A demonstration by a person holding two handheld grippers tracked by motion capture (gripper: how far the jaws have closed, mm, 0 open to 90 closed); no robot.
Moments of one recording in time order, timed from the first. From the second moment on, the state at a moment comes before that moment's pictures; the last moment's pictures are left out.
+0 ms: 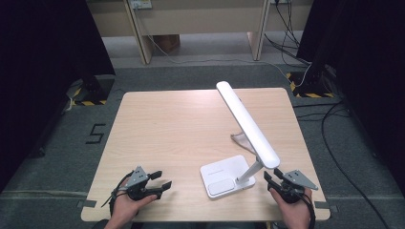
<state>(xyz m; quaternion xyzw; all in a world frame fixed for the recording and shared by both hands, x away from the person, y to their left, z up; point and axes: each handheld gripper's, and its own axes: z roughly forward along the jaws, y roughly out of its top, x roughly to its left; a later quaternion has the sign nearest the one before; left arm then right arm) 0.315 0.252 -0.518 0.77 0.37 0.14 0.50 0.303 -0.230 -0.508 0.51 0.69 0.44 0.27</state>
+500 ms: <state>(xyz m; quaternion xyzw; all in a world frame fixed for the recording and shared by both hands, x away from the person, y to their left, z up) 0.325 0.221 -0.509 0.80 0.33 0.11 0.49 0.276 -0.209 -0.487 0.47 0.71 0.45 0.26</state>
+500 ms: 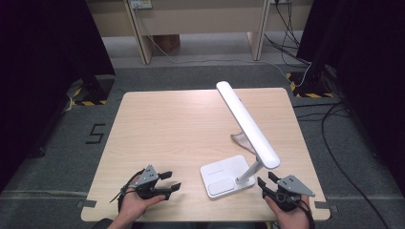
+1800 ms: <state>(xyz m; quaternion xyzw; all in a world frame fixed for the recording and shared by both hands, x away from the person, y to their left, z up) 0.385 0.132 -0.505 0.84 0.28 0.09 0.46 0.261 -0.134 -0.468 0.45 0.64 0.50 0.37</state>
